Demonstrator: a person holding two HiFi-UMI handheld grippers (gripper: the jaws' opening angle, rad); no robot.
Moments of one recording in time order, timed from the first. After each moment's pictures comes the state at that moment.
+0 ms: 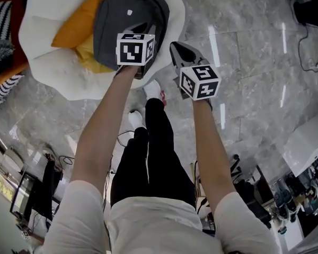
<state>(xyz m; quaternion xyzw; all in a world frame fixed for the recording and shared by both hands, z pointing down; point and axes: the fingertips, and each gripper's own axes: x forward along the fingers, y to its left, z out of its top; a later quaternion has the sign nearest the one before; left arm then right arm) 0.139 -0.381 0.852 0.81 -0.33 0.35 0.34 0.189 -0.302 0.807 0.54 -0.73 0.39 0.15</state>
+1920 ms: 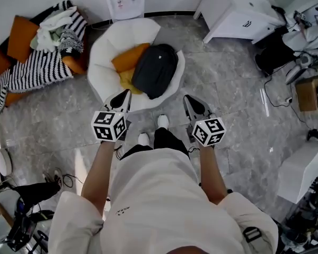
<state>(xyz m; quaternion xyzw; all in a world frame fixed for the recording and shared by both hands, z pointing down) -0.166 -0.105 0.354 0.87 -0.41 0.14 0.24 0.040 -0.048 0.353 0.55 -0.81 0.22 0.07</state>
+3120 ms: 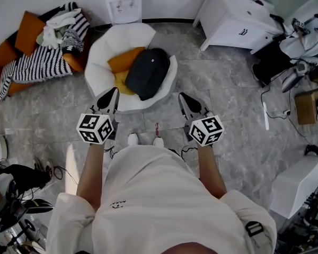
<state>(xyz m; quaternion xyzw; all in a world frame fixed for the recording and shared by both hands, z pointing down) -0.115 -0.055 0.277 0.87 -0.45 0.08 0.19 0.113 -0.016 0.288 0.49 -0.85 0.17 0.05</state>
